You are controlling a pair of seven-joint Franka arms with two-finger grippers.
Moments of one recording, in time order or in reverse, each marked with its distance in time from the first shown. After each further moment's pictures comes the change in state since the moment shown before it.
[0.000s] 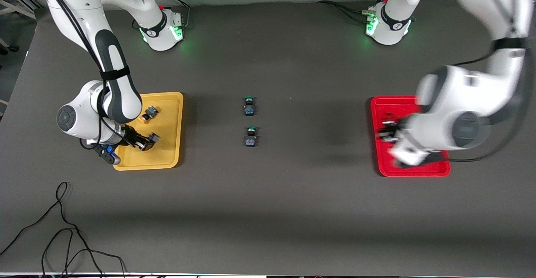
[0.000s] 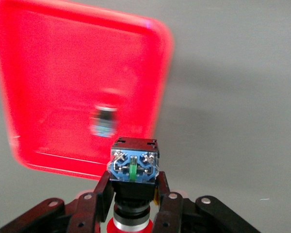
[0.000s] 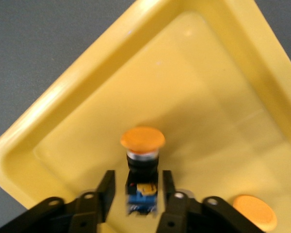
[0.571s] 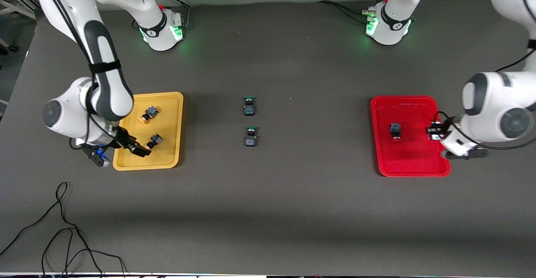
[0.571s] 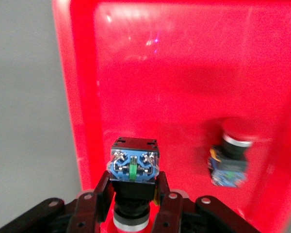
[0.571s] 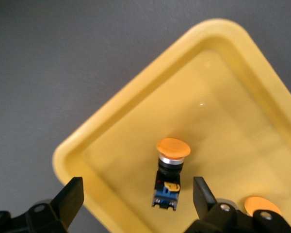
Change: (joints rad) left arm 0.213 0.007 0.002 -0.396 0.192 0.464 0.227; right arm 0.000 -0.090 -0.024 0.030 -0.003 -0.014 -0.003
